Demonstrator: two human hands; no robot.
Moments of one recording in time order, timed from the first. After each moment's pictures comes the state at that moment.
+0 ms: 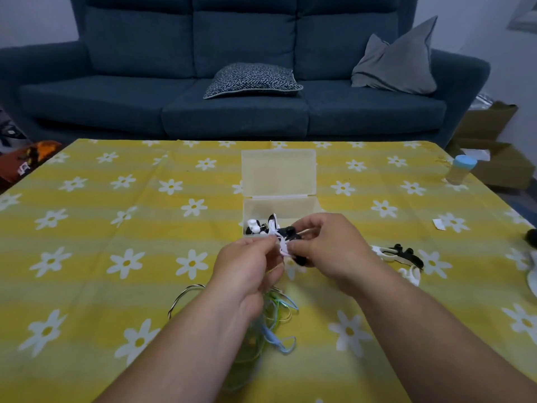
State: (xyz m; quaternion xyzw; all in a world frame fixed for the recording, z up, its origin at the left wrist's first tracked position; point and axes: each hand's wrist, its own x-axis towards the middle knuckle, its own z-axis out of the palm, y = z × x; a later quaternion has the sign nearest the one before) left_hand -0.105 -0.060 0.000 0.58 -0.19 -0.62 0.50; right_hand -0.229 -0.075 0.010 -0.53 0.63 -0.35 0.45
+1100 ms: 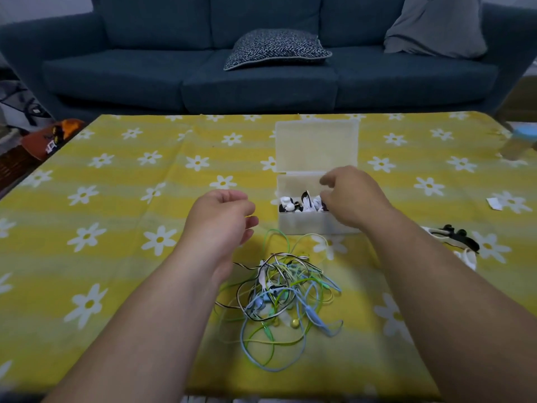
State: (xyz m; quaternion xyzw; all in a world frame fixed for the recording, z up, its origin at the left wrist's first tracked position) left_hand -0.016 -0.072 0.014 0.64 -0.32 -0.50 0.49; right_hand -0.205 -0.146 -0.007 -0.68 0.70 -0.16 0.15
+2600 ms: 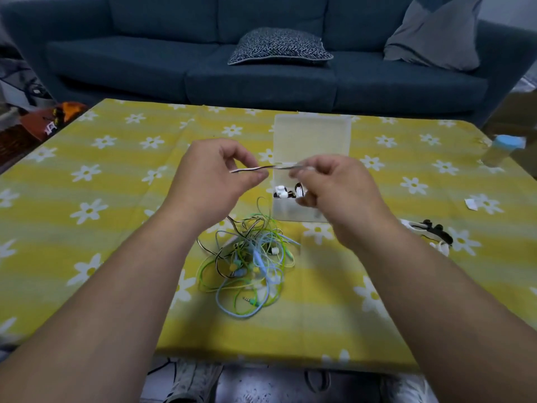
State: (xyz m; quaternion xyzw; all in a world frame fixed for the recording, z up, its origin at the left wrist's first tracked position) left_hand -0.001 -0.062 0.040 0.60 -0.64 -0.23 0.43; right_hand -0.176 -0.065 0.033 -0.58 0.53 -0.45 0.43
